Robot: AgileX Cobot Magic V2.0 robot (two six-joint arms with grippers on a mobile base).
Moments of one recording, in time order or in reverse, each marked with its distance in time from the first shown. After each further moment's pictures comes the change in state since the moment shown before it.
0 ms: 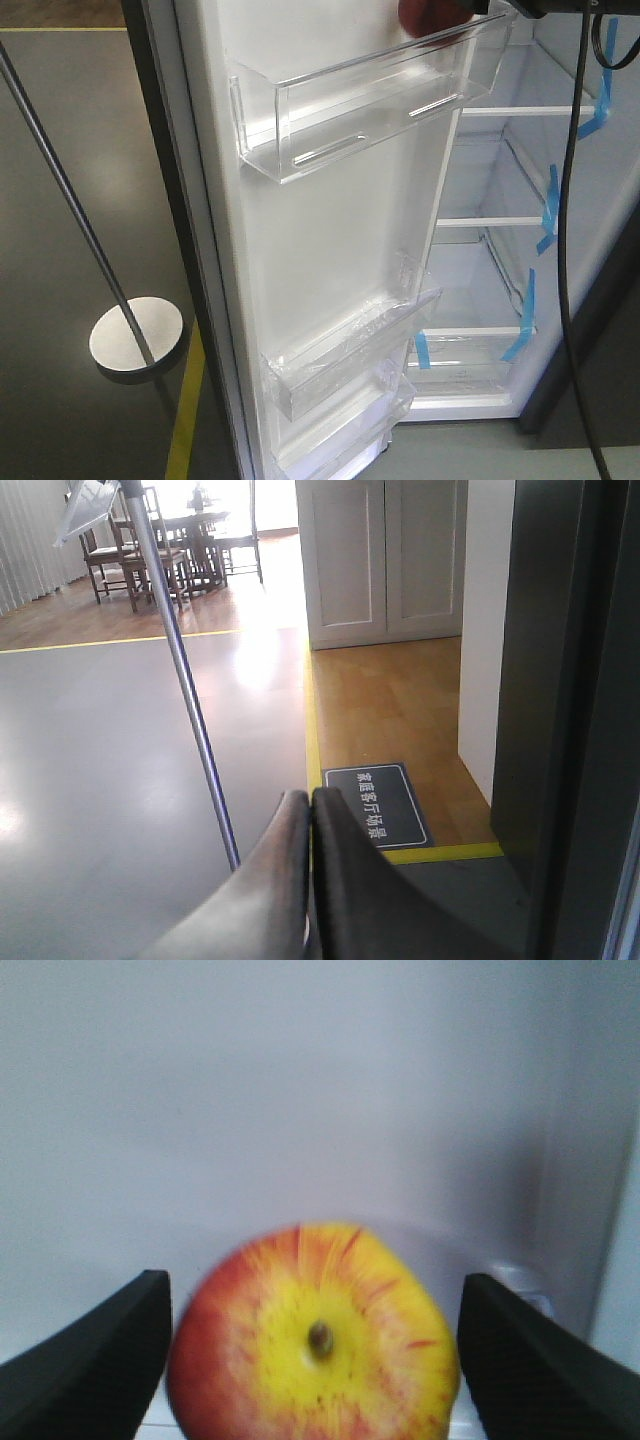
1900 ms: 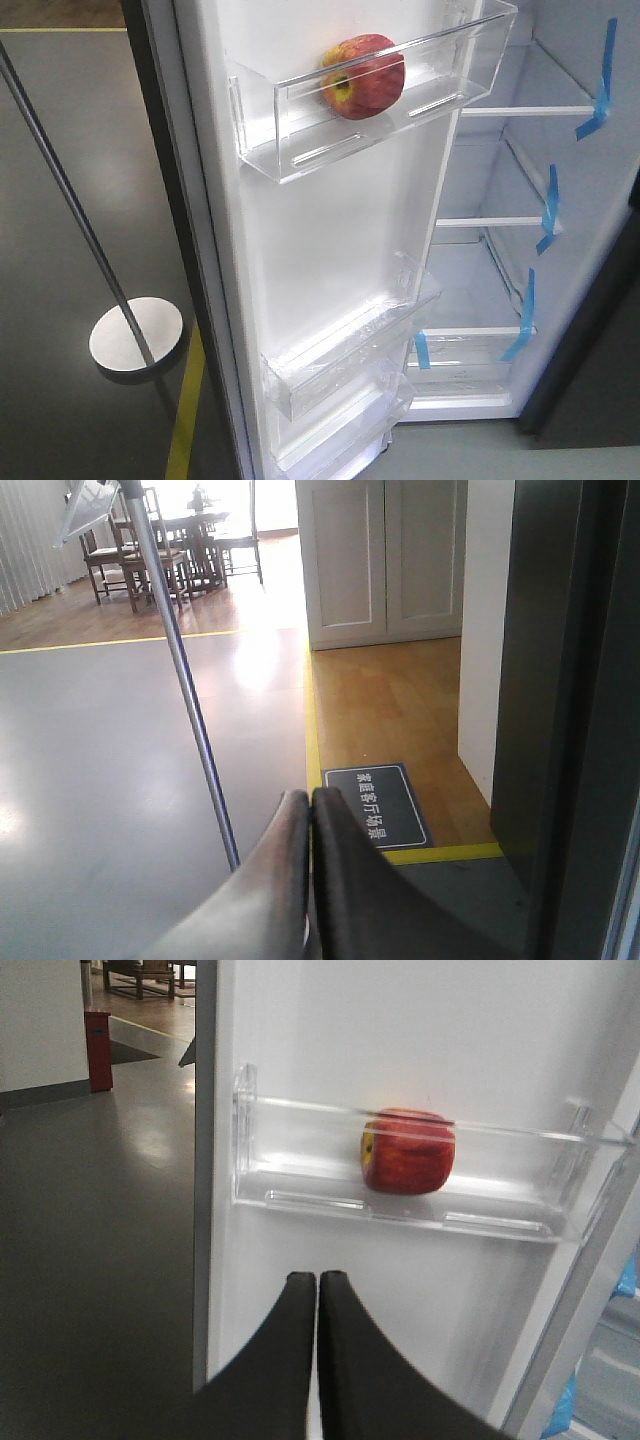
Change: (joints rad) left arm 0.000 0.000 0.000 0.000 -0.001 0.000; right arm 0.000 -1.137 0.894 -0.216 -0.046 0.066
